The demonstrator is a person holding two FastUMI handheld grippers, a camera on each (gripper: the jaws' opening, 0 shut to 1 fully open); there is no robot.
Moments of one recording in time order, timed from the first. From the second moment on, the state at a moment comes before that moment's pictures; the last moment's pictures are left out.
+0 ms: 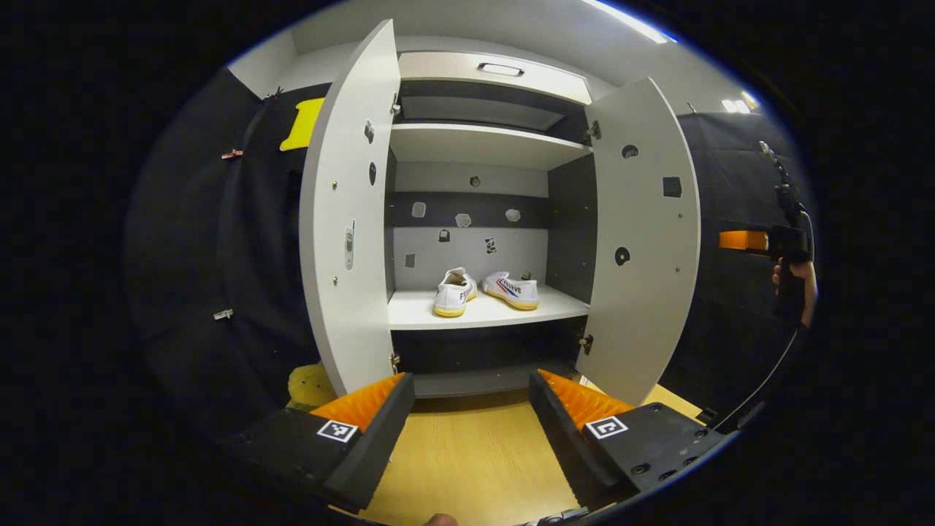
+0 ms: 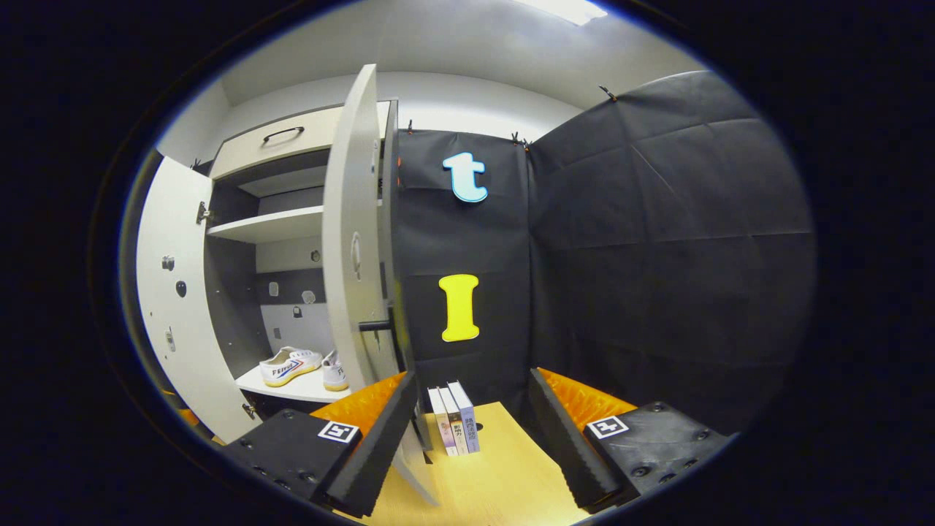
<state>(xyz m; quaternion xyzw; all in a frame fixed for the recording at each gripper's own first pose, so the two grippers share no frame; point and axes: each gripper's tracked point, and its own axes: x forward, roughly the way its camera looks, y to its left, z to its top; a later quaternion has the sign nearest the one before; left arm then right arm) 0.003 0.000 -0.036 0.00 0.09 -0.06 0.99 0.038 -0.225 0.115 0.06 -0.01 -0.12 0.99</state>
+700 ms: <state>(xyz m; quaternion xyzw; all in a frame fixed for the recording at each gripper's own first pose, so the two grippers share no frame) -0.004 0.040 -0.052 0.00 0.11 0.02 0.99 0.125 -0.236 0.097 0.01 0.00 -0.08 1.00</state>
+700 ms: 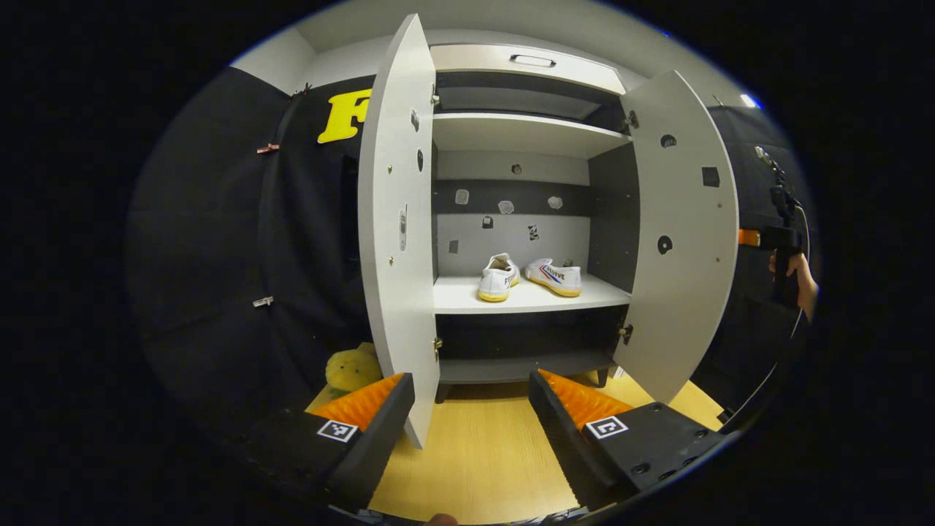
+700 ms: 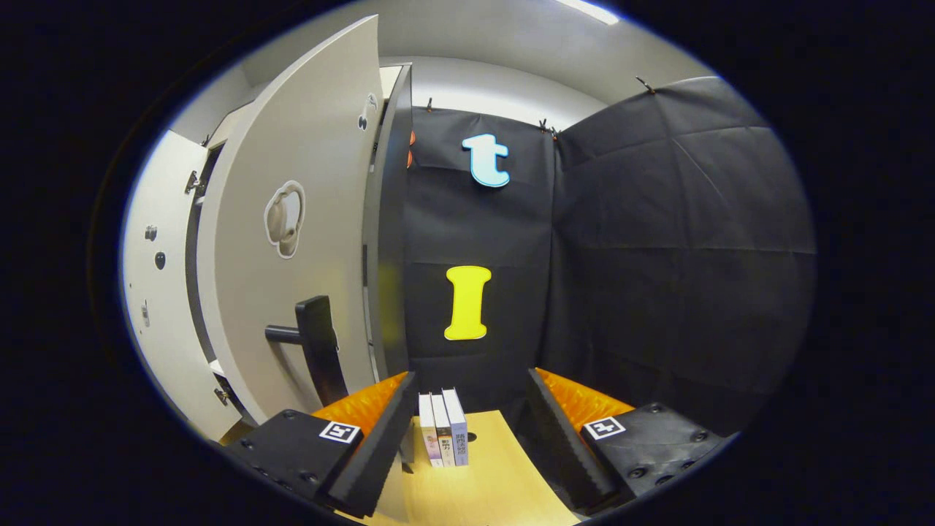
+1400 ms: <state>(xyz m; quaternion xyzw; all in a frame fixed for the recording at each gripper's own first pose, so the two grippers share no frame) -0.005 0.072 -0.054 -0.01 0.11 0.05 0.99 0.115 -0.172 0.100 0.03 0.00 -0.05 1.00</state>
